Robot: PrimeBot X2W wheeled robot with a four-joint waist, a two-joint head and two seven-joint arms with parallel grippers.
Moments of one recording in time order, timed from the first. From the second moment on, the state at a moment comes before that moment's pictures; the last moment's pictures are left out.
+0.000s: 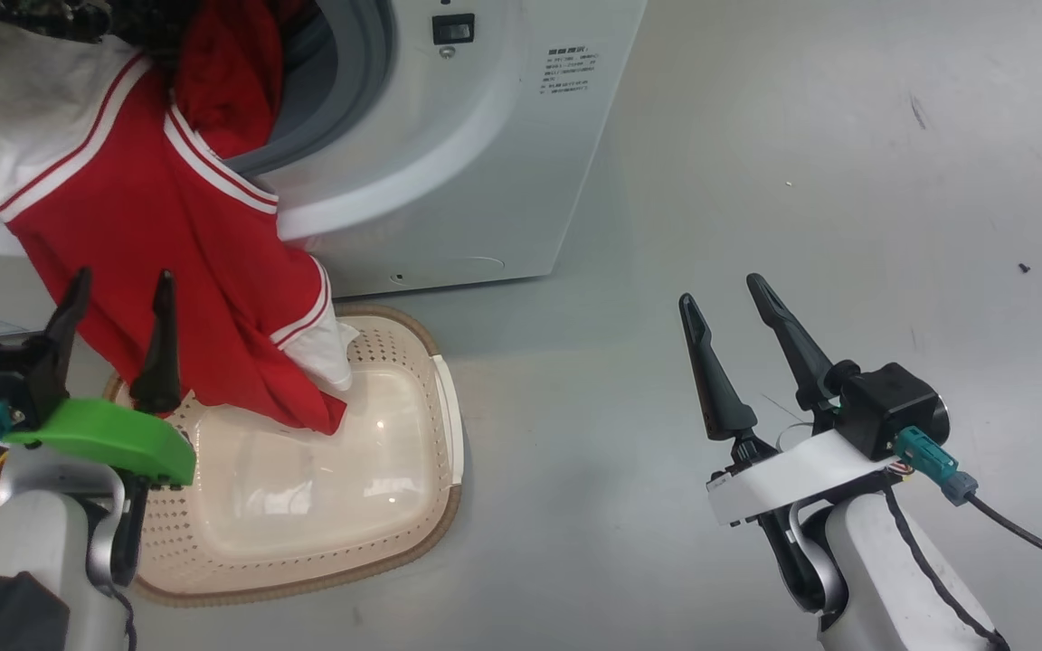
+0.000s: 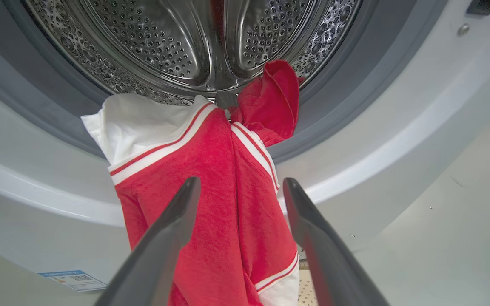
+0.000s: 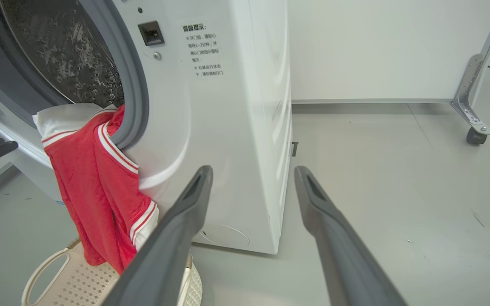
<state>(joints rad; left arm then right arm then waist) -0.32 0.17 -0.06 0.29 -0.32 -0.07 -0.14 -0.21 -0.05 0.34 0.16 0.32 0.03 -0.25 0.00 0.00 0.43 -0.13</state>
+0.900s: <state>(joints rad) -0.57 0.21 0.03 0.54 -0.39 -0.01 0.08 -0.28 -0.05 0.37 0.12 0.35 0.01 -0.25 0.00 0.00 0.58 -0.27</state>
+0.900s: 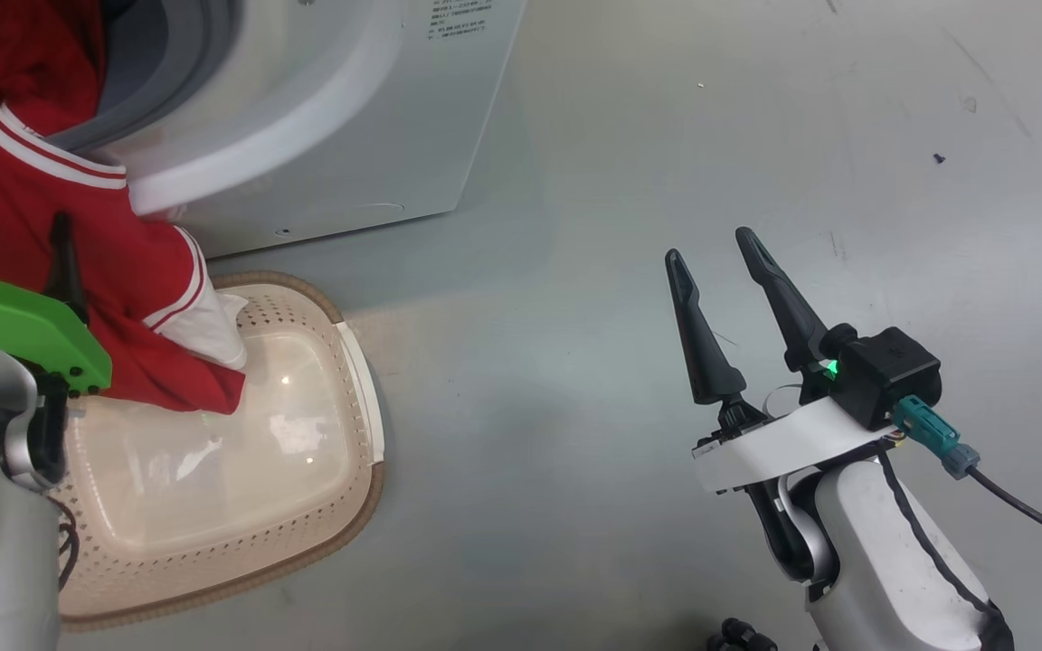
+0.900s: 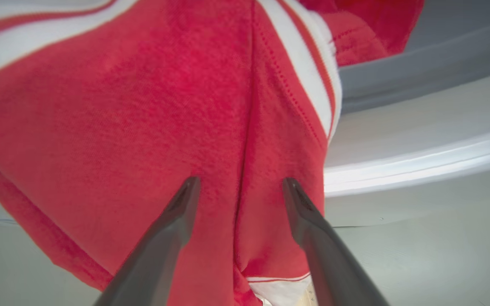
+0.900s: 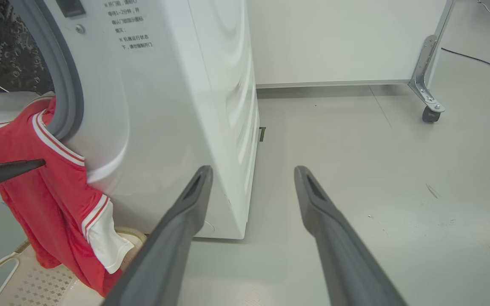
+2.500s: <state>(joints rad) -0.73 0.18 -0.01 0.74 -0.38 -0.06 -0.06 -0.31 -0.05 0.38 0.14 0.36 -0.01 -0.25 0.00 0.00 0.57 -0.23</state>
